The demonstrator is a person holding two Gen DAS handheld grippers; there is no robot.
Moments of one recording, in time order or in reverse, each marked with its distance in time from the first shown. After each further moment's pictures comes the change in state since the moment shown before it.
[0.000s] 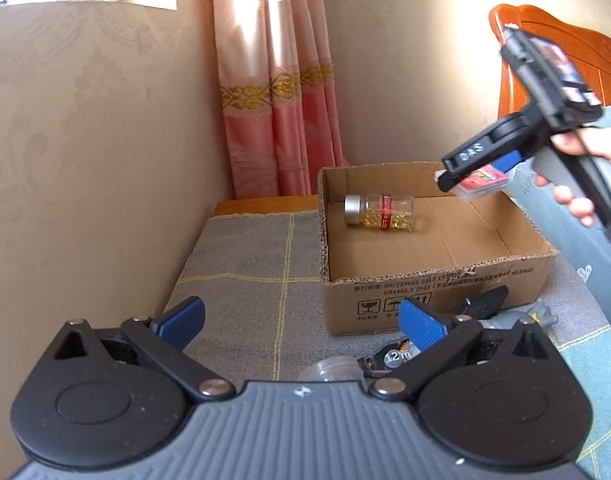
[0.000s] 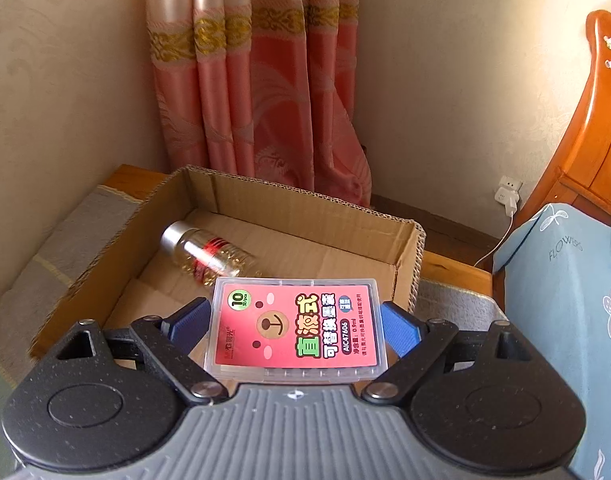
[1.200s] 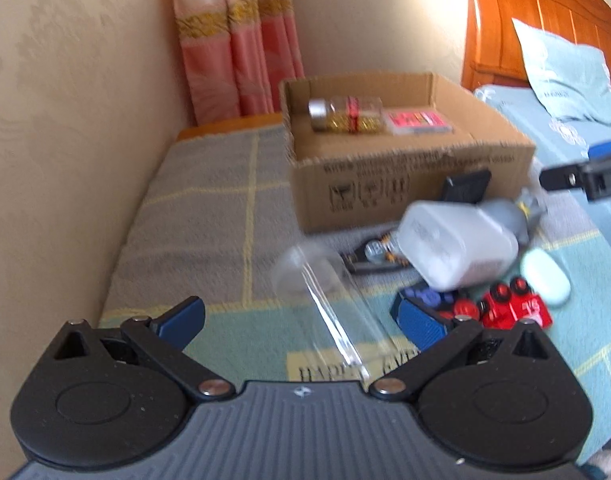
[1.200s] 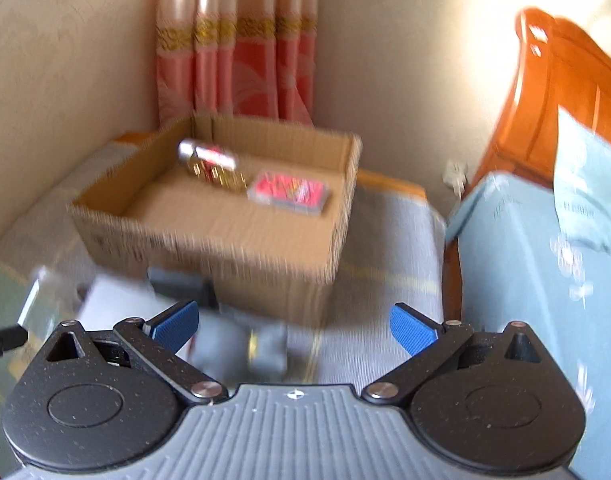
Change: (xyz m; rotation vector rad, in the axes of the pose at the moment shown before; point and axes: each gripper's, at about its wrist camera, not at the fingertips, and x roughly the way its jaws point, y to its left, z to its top) left arm 0.018 -0.006 -0.054 0.102 0.177 -0.100; right arm -0.093 0.017 -0.158 0.059 -0.078 -0.111
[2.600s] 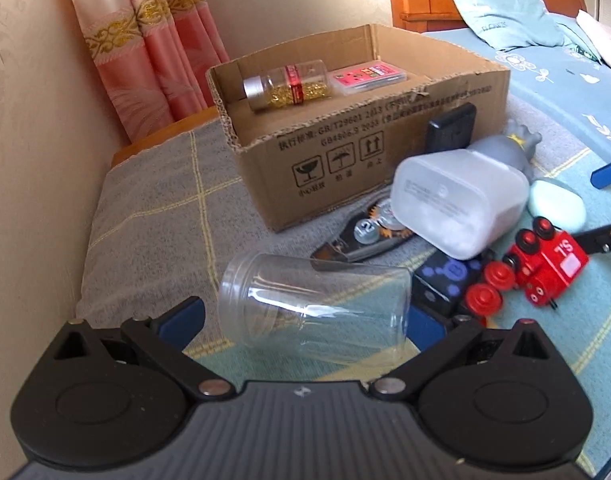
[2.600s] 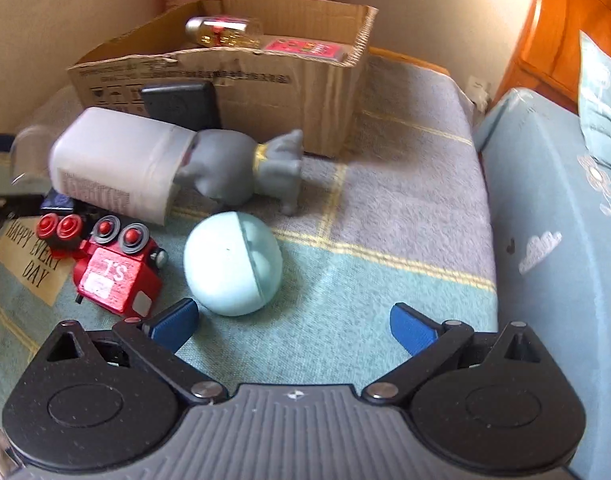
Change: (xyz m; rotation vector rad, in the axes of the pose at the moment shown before) left arm 0.051 0.002 0.007 0.254 0.024 -0.099; right arm 0.026 0.000 -0.081 -0.007 0.186 0.077
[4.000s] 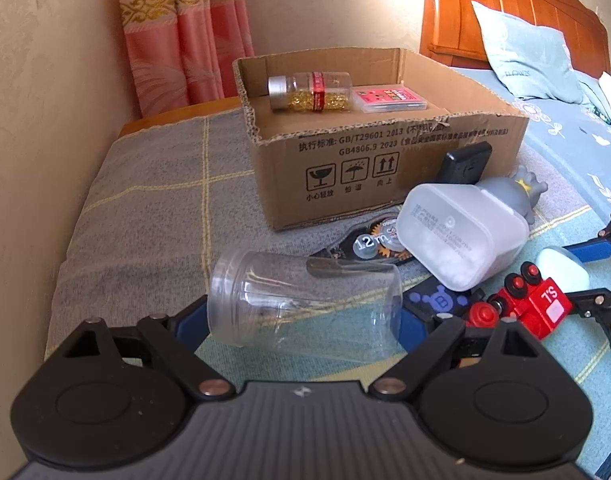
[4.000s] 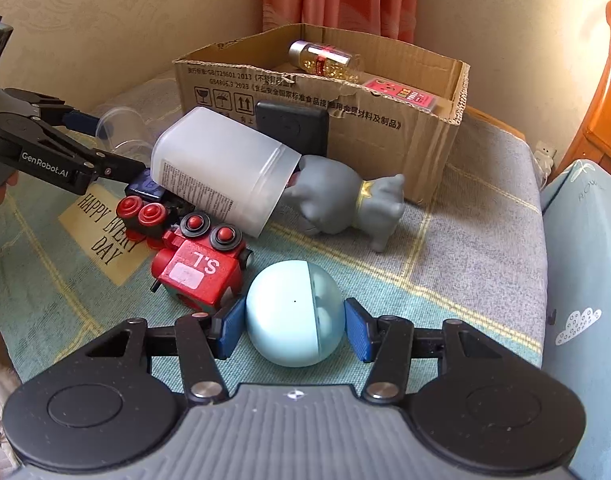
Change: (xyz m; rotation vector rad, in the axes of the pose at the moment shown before) left arm -0.002 0.009 -0.006 -0.190 -0.031 -0.044; right arm -0.015 0.025 -0.003 -0.194 -0.097 0.152
